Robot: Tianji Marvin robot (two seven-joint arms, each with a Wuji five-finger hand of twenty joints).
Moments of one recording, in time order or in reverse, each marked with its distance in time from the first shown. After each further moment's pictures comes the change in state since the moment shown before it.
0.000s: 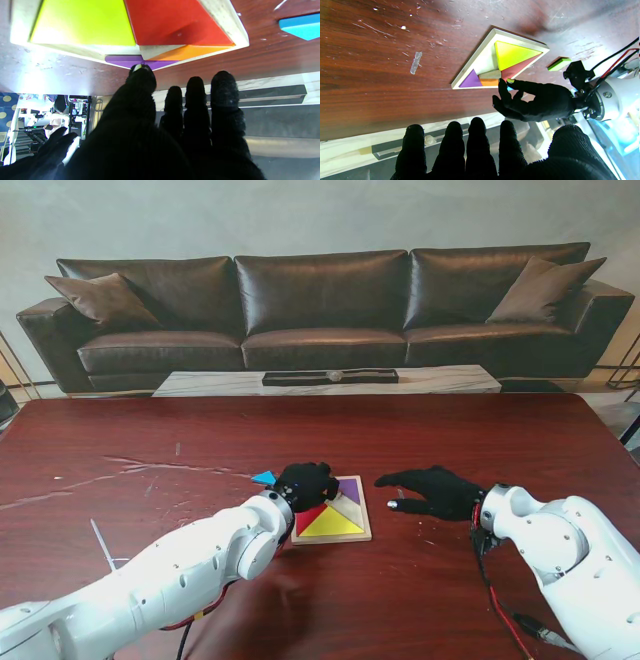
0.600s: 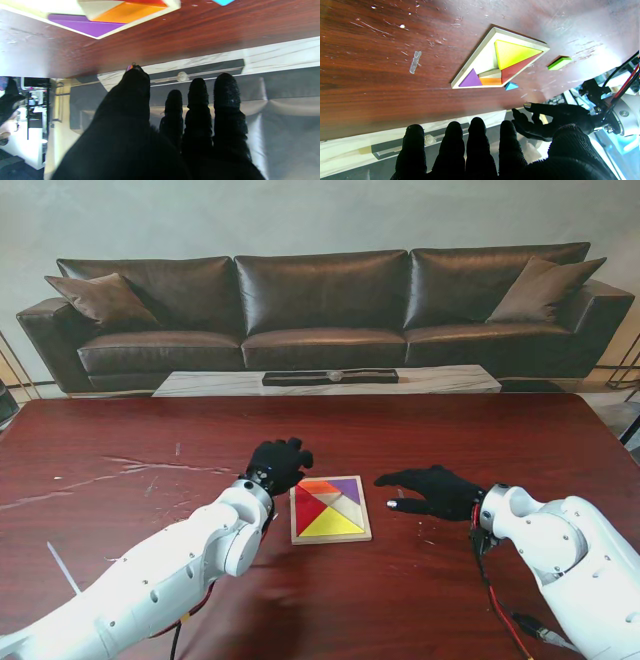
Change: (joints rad) left arm 0.140 0.090 -0.229 -0.235 0.156 0.161 -0.061; right arm 0.004 0.000 -0.006 0.008 0.001 -0.002 -0.012; left_hand -0.070 0.021 -0.003 0.000 -0.075 0.057 -0.204 0.062 -0.028 0.001 -0.090 -0.076 -0.005 0.032 -0.135 -0.101 -0.095 0.052 -0.113 -0.009; right_hand 0.000 0.000 0.000 0.000 0.000 0.000 0.000 0.000 0.000 0.000 0.000 0.000 0.000 0.000 0.000 0.000 0.000 0.000 0.000 0.000
